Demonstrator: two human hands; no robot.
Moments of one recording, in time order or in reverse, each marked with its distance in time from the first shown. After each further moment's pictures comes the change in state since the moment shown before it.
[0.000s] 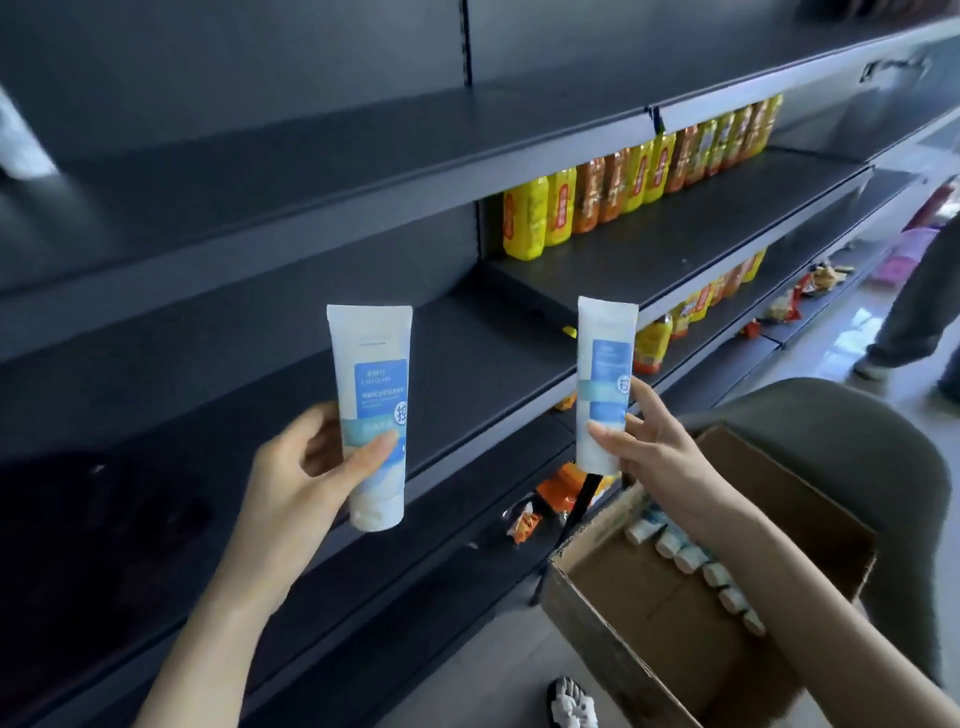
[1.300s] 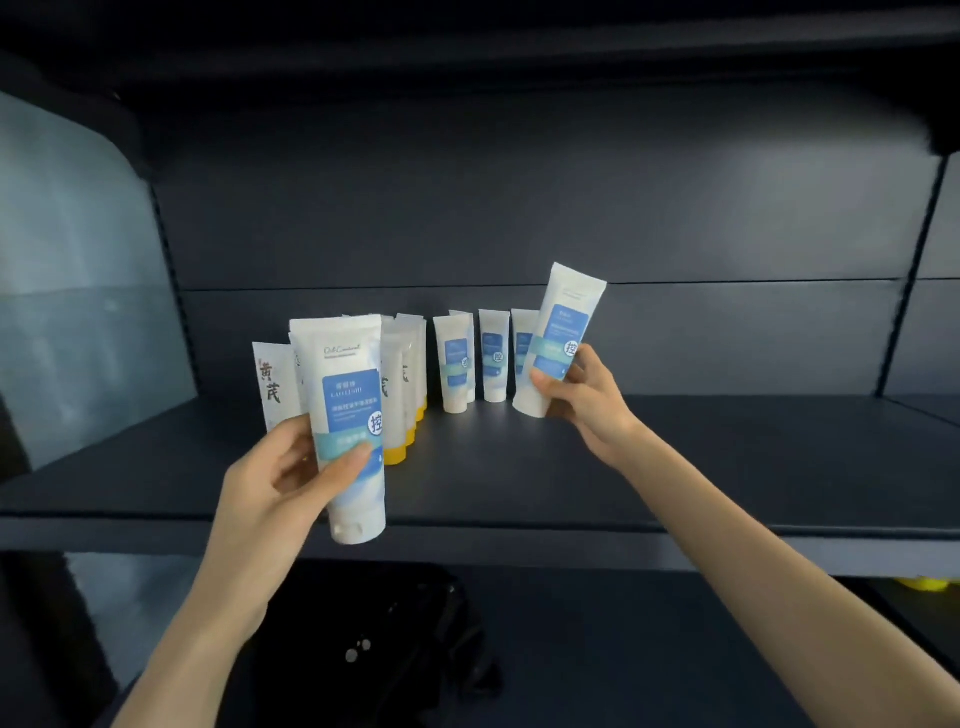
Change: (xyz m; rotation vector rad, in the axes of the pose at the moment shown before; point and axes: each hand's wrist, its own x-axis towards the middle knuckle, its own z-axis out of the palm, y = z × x) left_hand -0.068 0.152 -0.248 0.119 0.776 0.360; right_hand 0.156 -0.194 0.409 0.056 -0.644 -0.330
